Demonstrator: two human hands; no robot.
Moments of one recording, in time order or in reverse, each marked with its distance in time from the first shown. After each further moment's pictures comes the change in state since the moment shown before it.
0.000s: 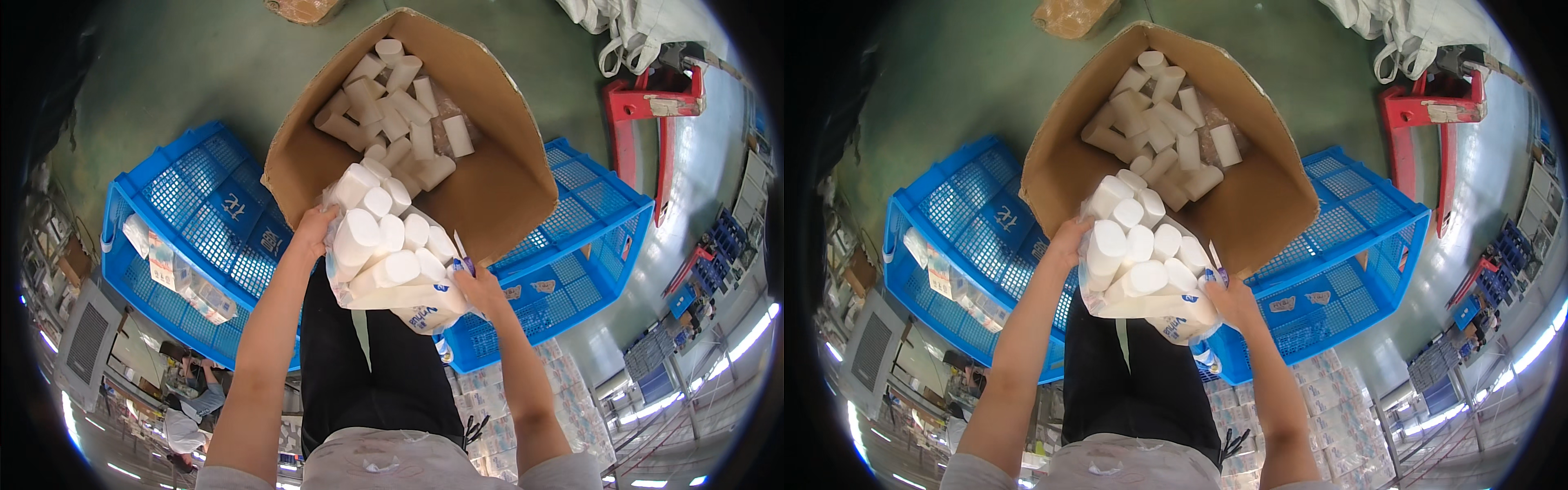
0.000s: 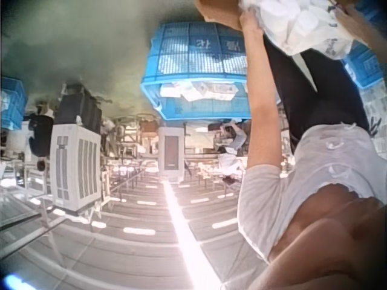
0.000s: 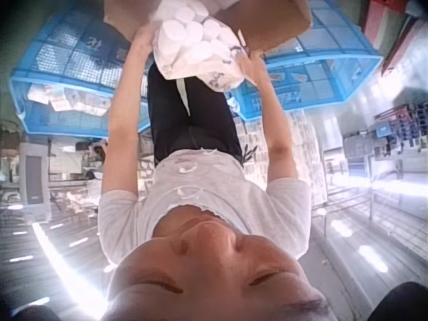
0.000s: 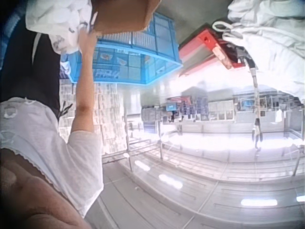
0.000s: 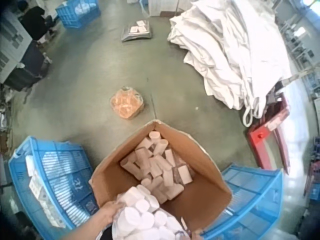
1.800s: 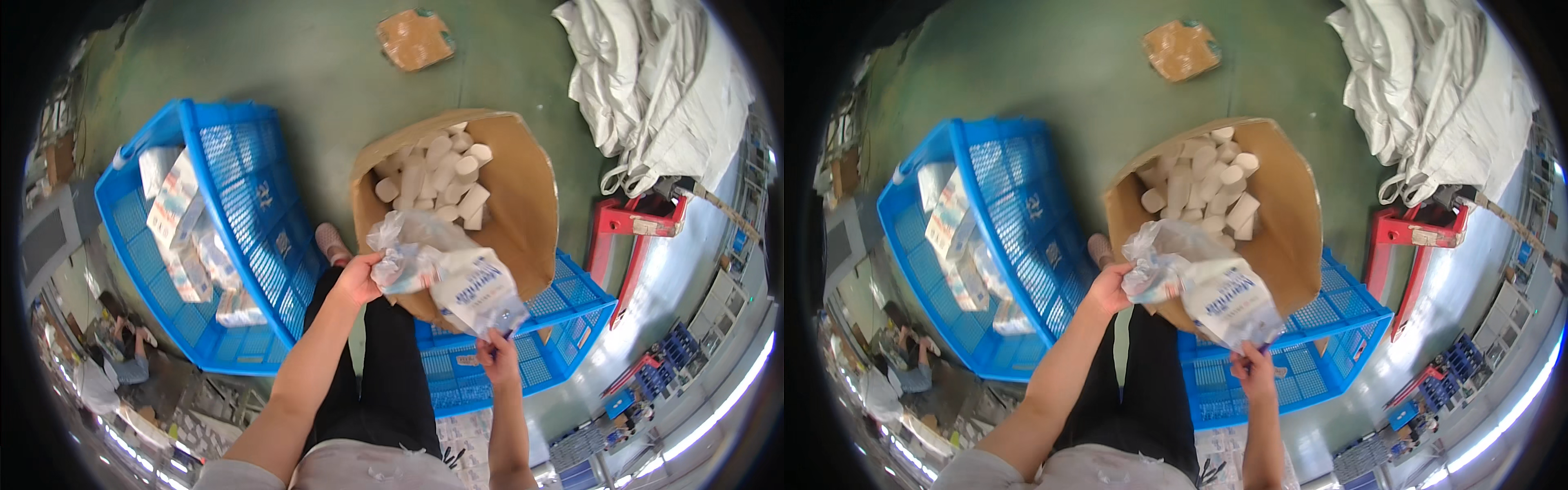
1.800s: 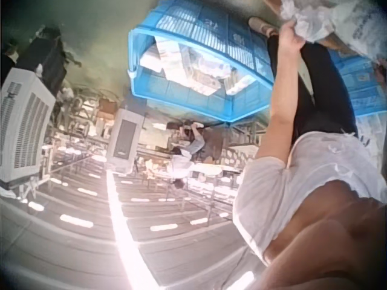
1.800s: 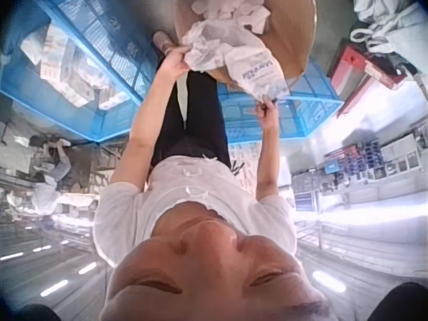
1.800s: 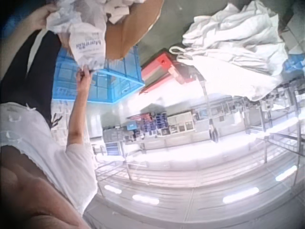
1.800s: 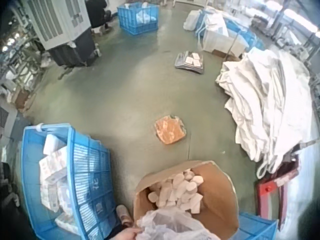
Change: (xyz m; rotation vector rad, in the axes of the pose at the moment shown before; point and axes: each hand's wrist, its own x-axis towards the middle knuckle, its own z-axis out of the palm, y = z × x) left_hand -0.059 -0.025 -0.001 -0.869 -0.461 -0.139; right_hand -0.065 -0.017 -0.033 1.123 -0.233 0.053
